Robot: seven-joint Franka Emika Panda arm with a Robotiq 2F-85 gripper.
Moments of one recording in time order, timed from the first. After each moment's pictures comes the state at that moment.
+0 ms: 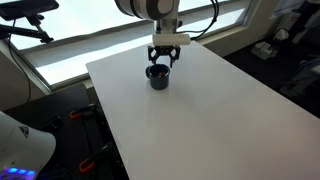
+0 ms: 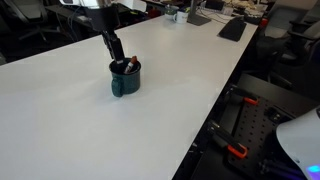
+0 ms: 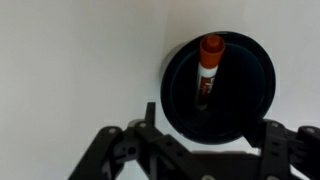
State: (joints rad) arm 0.04 0.46 0.14 -2.04 -0.19 2.40 -0.84
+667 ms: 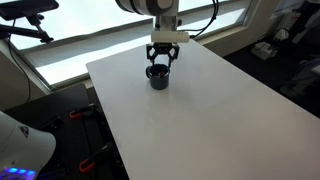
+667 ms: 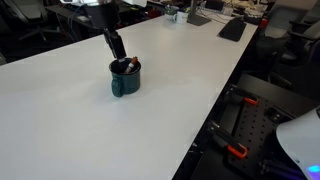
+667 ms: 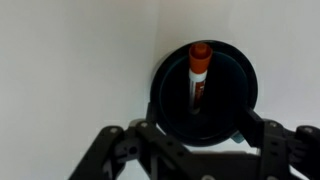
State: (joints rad) arm 0.04 0.44 0.14 -2.04 -0.19 2.33 -0.82
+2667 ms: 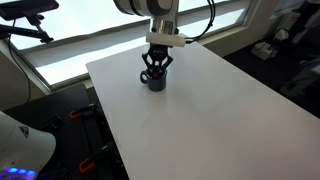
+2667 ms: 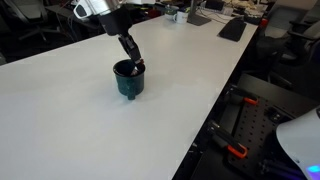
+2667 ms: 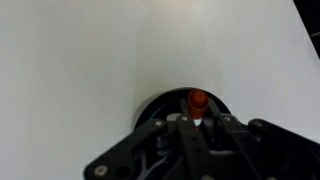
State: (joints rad) arm 0.06 0.45 0.13 -2.04 -0.25 2.13 -0.74
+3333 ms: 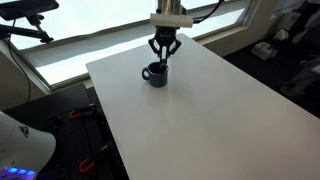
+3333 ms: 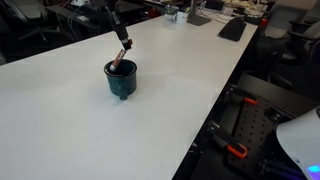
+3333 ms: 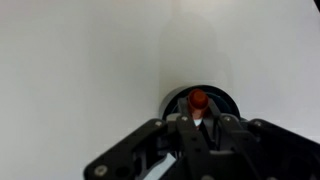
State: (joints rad) arm 0.06 0.38 0.13 -1.97 -0.25 2.11 -0.70
